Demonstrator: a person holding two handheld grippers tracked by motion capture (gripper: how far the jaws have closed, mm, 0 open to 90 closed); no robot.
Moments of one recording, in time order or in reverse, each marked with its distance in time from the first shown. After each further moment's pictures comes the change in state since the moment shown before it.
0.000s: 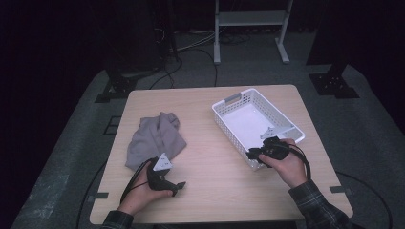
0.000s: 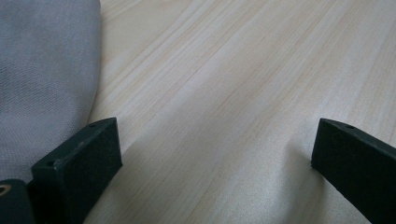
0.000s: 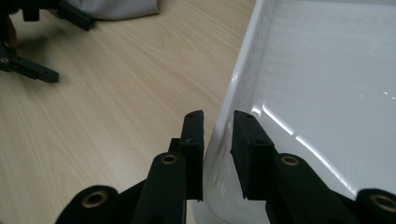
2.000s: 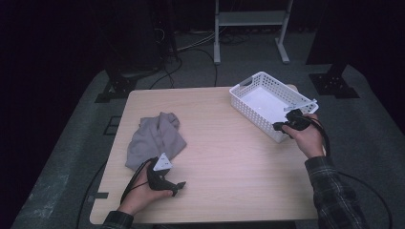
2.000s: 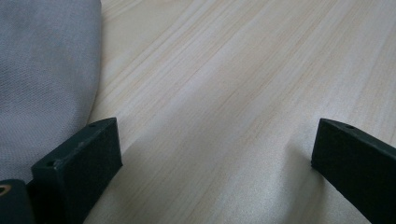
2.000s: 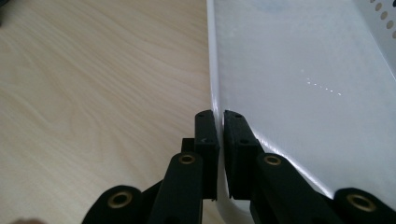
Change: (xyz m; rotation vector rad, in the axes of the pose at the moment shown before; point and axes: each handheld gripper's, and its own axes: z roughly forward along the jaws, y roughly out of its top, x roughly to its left) left arm 0.000 0.000 0.000 0.000 0.004 -0.002; right arm -0.120 0.016 -0.016 0.009 -0.222 0.060
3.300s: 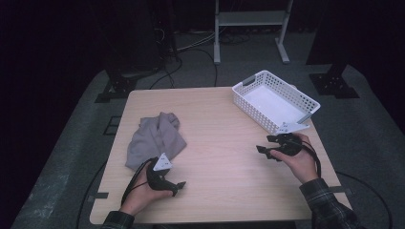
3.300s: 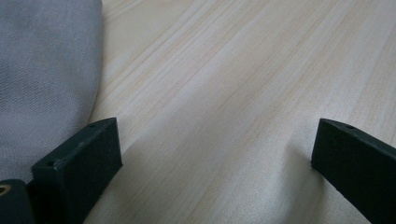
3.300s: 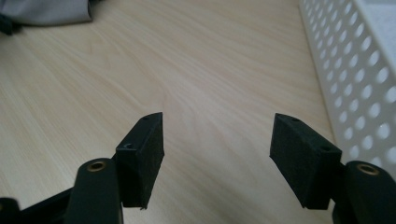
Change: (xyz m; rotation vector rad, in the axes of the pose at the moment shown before) left arm 0.000 0.000 0.000 0.001 0.001 -0.003; right arm 0.070 -0.040 -0.003 -0.112 0.090 -0.061
